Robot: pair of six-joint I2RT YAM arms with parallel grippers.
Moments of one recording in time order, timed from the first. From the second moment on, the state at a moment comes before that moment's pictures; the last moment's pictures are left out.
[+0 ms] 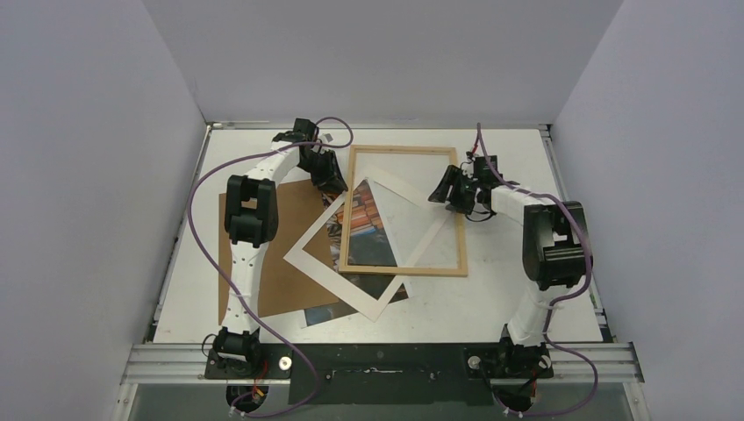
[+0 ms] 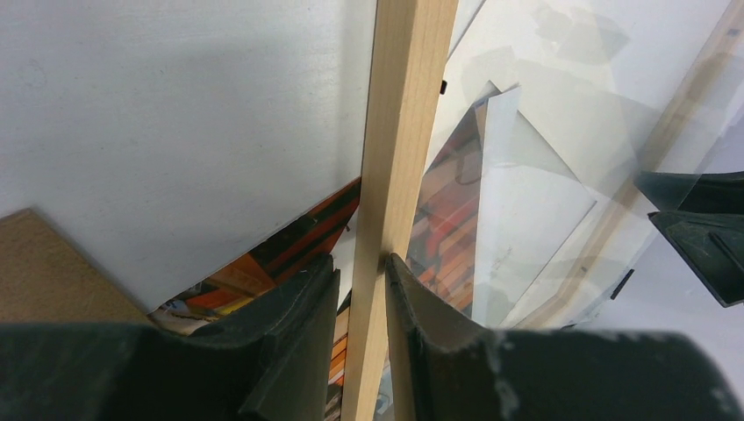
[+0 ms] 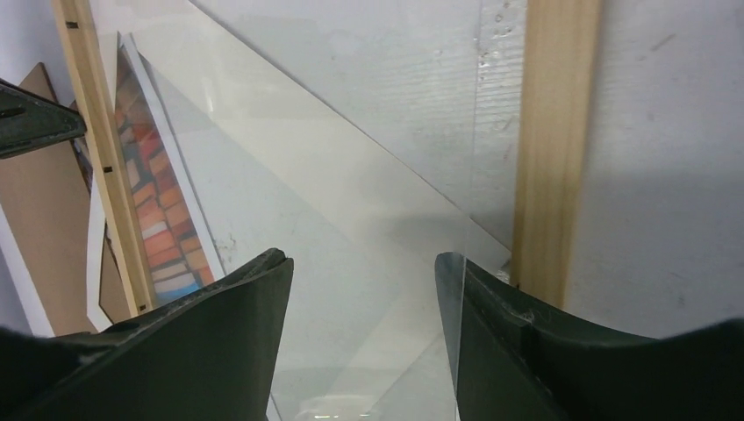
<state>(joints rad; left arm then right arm) -0.21 2.50 2.12 -0.82 0.54 -0.45 0.12 1.87 1.11 -0.10 -0.39 0.50</state>
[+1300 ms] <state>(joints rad) -0.21 2.53 2.28 -0.84 0.47 -0.40 0.24 1.79 1.29 -0.32 -0.04 0.52</state>
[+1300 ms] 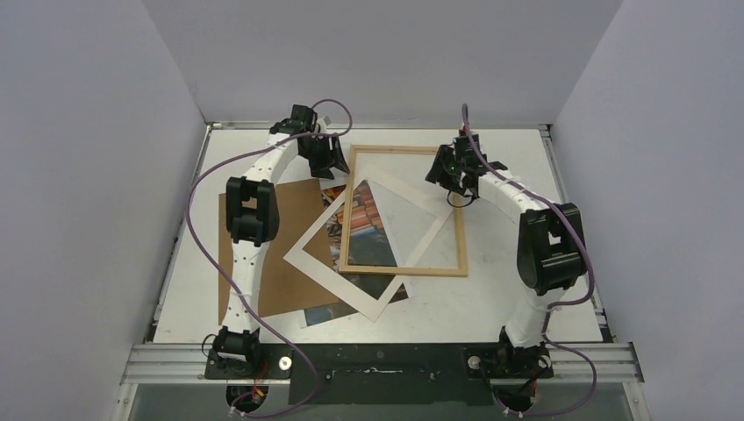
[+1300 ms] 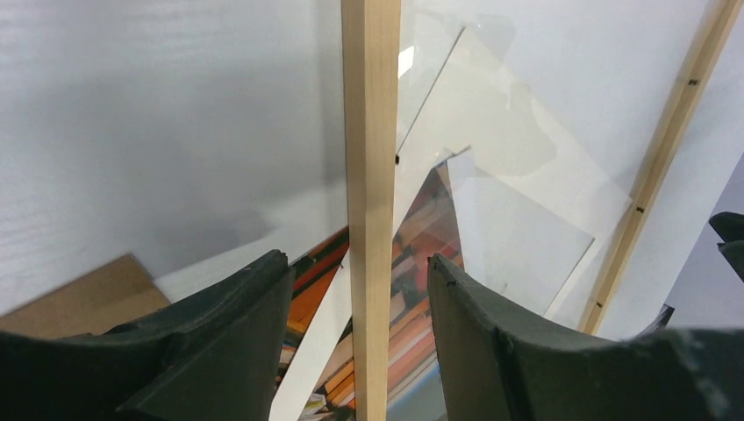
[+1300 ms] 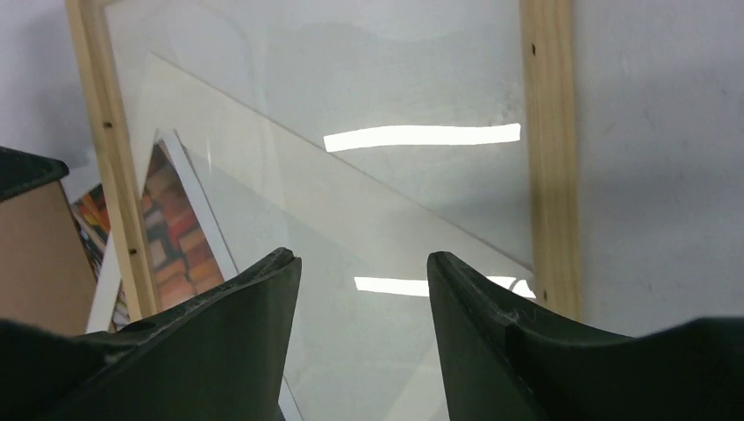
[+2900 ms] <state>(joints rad) -0.22 2.68 2.44 -0.63 0.46 -0.46 0.26 2.33 1.83 -0.19 -0.06 0.55</state>
